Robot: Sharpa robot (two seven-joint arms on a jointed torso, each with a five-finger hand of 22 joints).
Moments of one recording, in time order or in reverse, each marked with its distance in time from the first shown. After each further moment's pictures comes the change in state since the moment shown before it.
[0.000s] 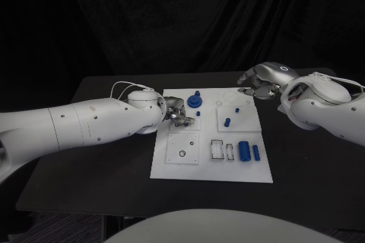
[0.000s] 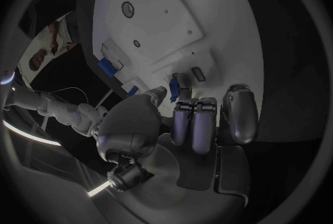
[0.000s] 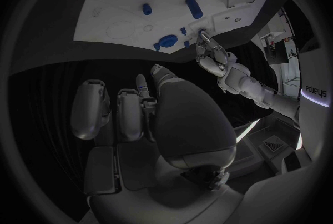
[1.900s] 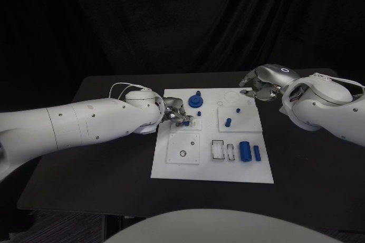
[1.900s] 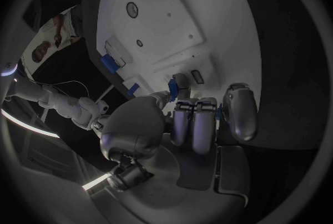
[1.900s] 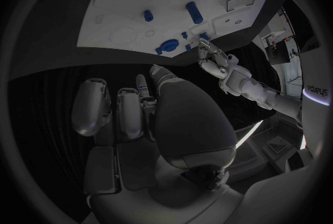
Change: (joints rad) left arm -0.002 -0.017 0.000 -0.004 0.059 -0.003 0.027; left_hand 0.064 0.090 -0.011 -0.004 0.168 0.007 0.000 -0.033 0.033 0.000 0.000 0.000 0.000 0.000 0.000 0.000 -0.001 0.000 -0.004 0.004 -0.020 0.010; right arm -0.001 0.000 0.000 0.000 0.000 0.034 -0.025; right_hand 0.000 0.000 0.019 -0.014 0.039 0.007 0.000 -0.007 -0.008 -0.004 0.004 -0.012 -0.001 0.000 0.000 -0.024 -0.020 0.016 -0.007 0.000 -0.026 0.000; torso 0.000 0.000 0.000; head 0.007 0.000
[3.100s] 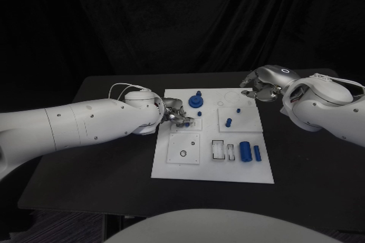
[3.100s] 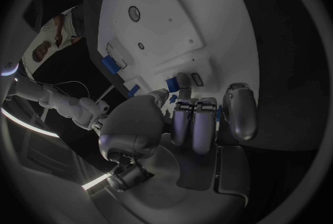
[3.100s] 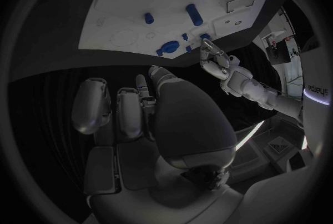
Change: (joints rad) left arm -0.001 -0.011 0.001 0.013 0.003 0.006 -0.001; left_hand -0.036 -0.040 -0.025 0.025 -0.120 -0.005 0.006 -0.063 -0.017 -0.001 0.007 0.000 0.000 0.002 0.002 0.000 0.001 0.000 0.004 0.004 -0.008 0.008; right arm -0.001 0.000 0.000 -0.001 0.000 0.012 -0.009; right_hand 0.006 0.006 0.010 -0.004 0.023 0.000 0.000 -0.004 -0.004 -0.004 0.004 -0.004 0.000 0.000 0.000 -0.008 -0.008 0.000 -0.006 0.001 -0.013 0.000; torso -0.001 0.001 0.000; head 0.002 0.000
